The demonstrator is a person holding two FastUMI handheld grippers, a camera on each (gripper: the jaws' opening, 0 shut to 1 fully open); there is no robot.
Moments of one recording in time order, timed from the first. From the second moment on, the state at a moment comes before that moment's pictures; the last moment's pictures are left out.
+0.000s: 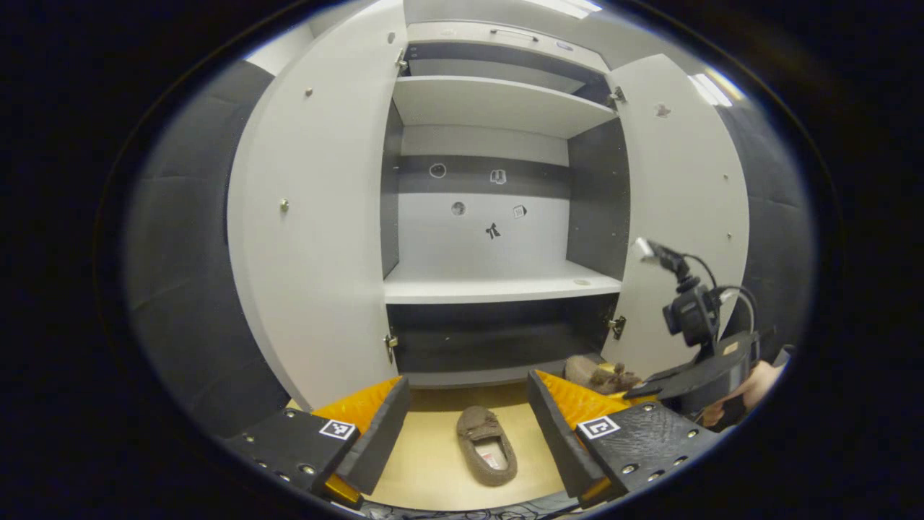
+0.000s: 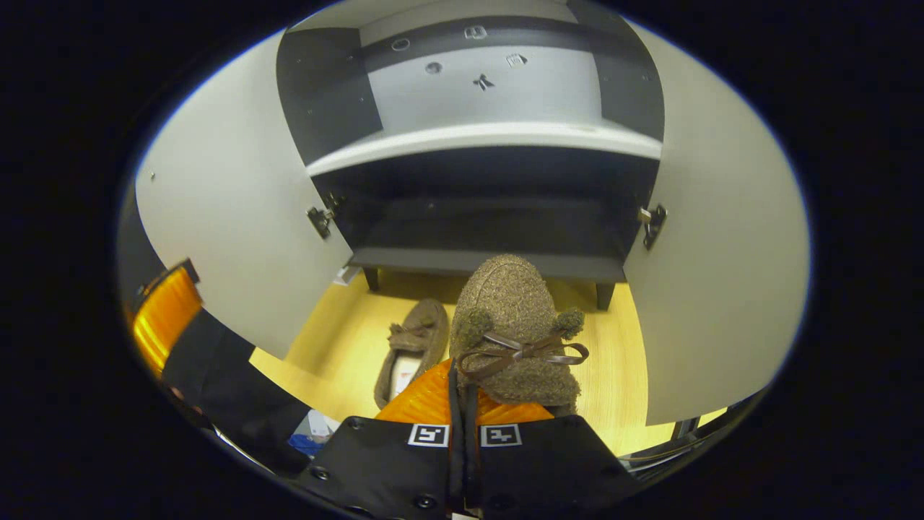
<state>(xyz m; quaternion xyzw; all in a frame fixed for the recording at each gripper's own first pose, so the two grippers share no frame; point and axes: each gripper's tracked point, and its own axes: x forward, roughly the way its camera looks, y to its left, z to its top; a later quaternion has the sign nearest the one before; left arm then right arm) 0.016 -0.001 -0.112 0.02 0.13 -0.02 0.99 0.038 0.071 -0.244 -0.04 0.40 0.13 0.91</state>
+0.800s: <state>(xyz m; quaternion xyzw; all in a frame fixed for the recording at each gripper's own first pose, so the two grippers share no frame) 0.014 0.016 -0.111 0.03 0.11 -0.01 0.99 0.180 0.109 -0.082 -0.02 0.23 0.14 0.96</state>
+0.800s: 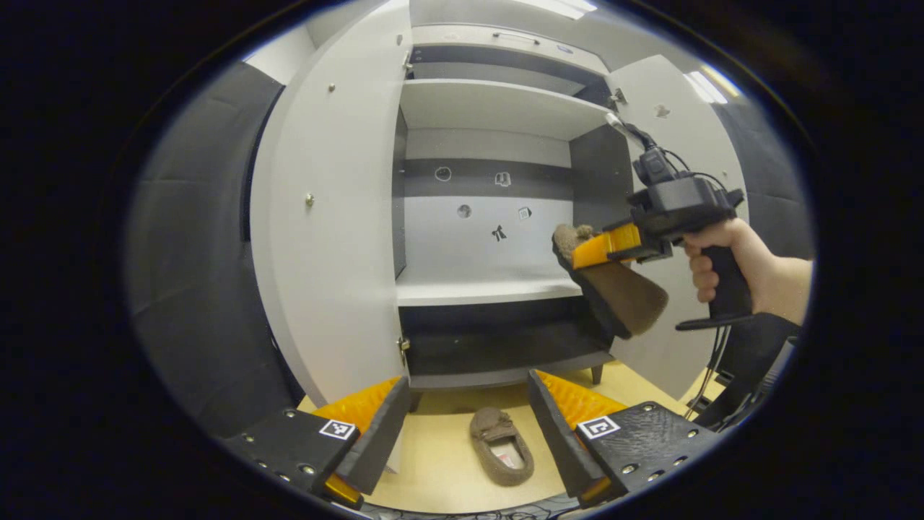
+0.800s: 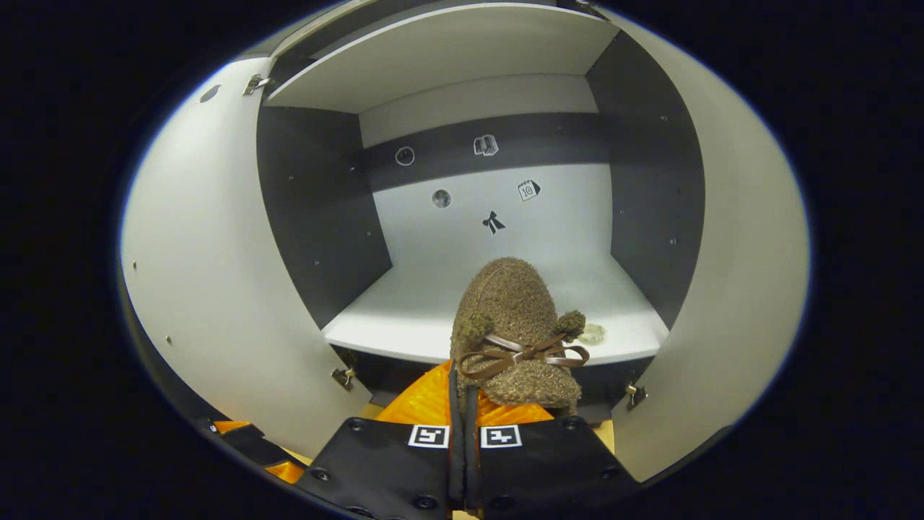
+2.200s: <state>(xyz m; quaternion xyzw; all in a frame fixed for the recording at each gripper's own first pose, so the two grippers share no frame) 0.003 0.046 -0.116 0.03 0.13 0.06 0.99 0.367 0.115 -0.113 -0.02 0.28 0.10 0.95</state>
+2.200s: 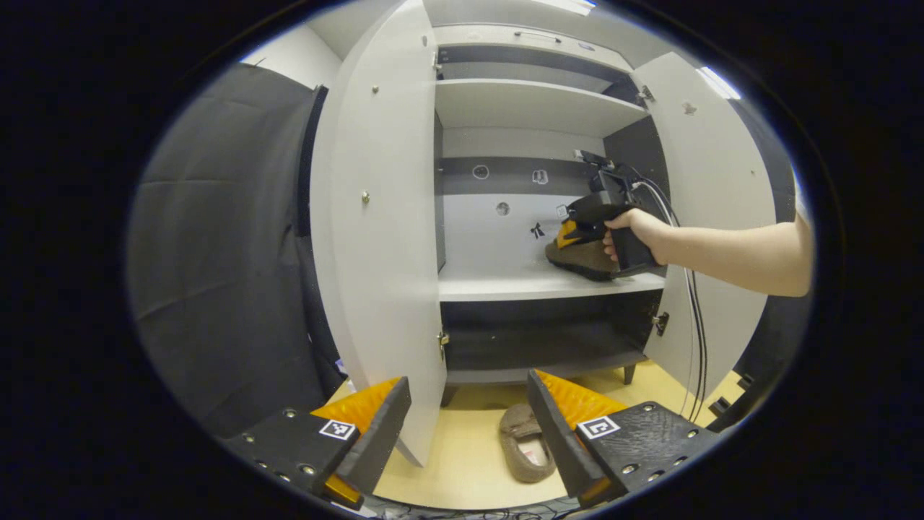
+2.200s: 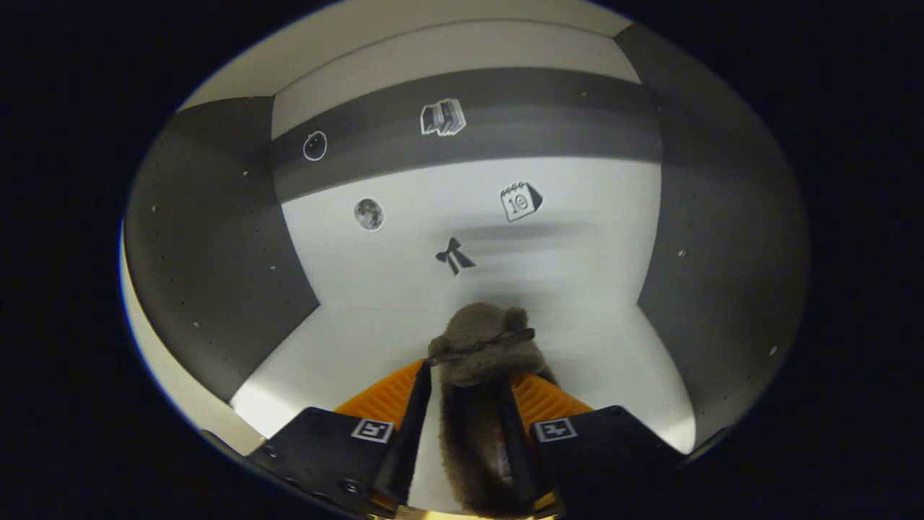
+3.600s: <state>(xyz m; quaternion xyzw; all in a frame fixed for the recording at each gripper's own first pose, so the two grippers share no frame) 0.031 -0.023 -0.210 0.05 0.29 -0.05 0.95 0.122 0.095 -0.074 -0.05 0.28 0.20 0.94</state>
